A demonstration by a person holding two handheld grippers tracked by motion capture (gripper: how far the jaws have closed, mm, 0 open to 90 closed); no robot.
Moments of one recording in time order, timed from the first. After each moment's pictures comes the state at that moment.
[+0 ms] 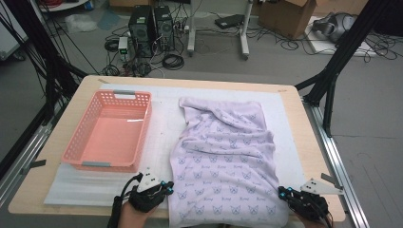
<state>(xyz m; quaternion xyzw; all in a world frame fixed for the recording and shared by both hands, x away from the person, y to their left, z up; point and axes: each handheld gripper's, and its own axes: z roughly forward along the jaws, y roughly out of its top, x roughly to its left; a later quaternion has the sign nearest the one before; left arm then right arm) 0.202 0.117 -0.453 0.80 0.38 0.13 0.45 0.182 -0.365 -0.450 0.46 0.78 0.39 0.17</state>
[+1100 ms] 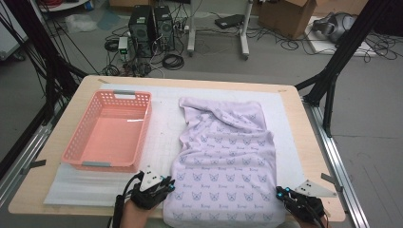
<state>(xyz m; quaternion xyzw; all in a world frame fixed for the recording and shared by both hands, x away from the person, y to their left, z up) 0.209 0.107 -0.456 0.79 0.39 0.16 0.44 0.180 -0.351 -0.450 0.45 0.78 0.37 0.20</state>
